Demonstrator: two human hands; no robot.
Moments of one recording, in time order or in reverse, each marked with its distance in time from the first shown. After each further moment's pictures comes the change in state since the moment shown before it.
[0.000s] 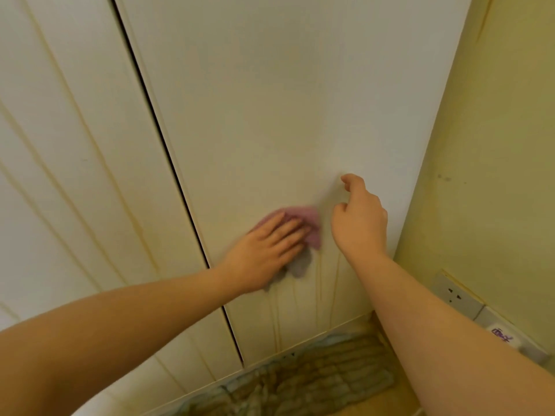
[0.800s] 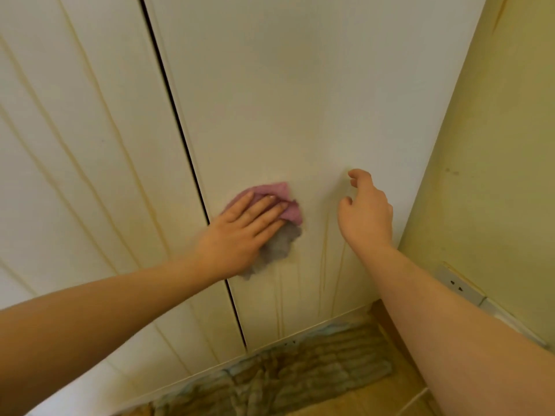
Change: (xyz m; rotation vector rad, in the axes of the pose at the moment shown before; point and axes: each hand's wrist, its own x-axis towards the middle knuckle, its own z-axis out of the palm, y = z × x) left_hand -0.037 -0.013 0.008 0.040 0.230 -0.167; right_hand -0.007 0.001 0.000 0.008 -0.035 0.008
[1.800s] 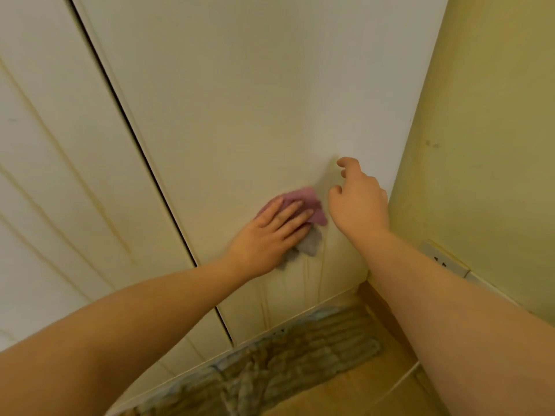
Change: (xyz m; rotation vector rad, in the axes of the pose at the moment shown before) left_hand 0.044 0.069 0.034 -0.072 -0.182 0.136; right_hand 0.006 0.027 0.000 -0.179 -0.051 -0.001
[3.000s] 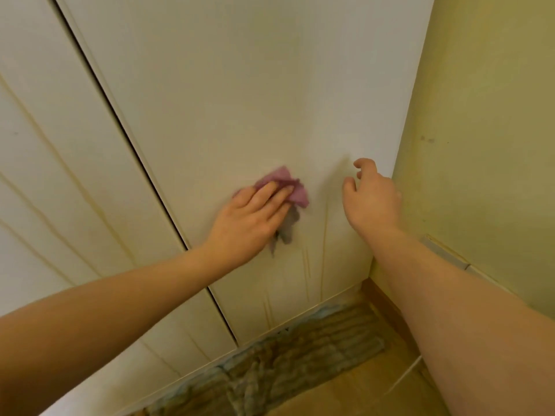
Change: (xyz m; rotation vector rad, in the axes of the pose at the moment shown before) left_hand -0.007 -0.033 -0.029 -0.094 0.292 -0.216; right_hand 0.001 0.019 -0.007 0.042 0.028 0.095
